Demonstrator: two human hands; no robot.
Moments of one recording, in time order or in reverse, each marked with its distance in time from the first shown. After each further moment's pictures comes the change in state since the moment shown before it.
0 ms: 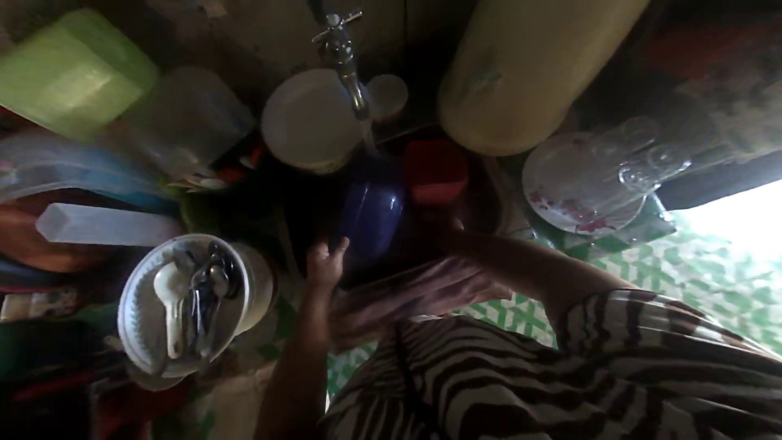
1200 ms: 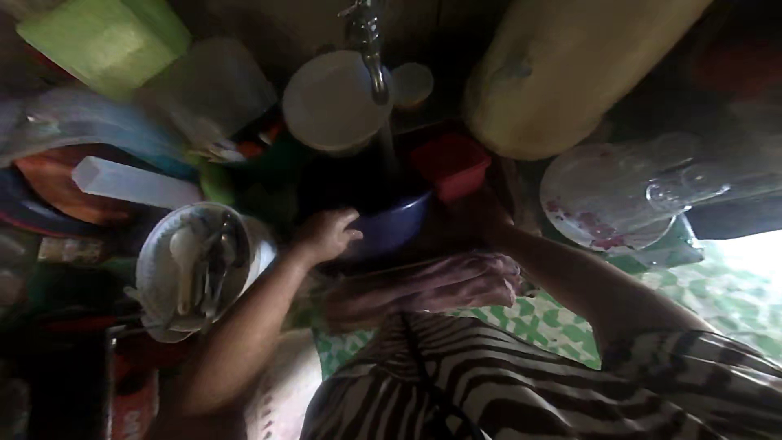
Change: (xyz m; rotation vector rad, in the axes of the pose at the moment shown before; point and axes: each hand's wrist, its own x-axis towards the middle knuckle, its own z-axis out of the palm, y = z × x) left_hand 0.033 0.052 -0.039 0.614 -0.599 0.229; right_hand 0.026 0.102 -0.013 -0.202 0.222 -0.069
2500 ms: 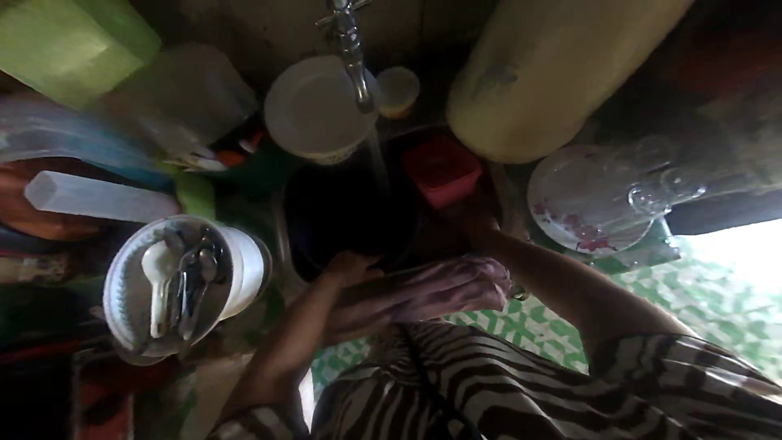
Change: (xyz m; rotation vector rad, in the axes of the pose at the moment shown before) left_hand 0.049 -0.020 0.123 0.170 -0.488 0.002; right_hand 0.001 0.003 0.010 -0.018 -0.251 0.118
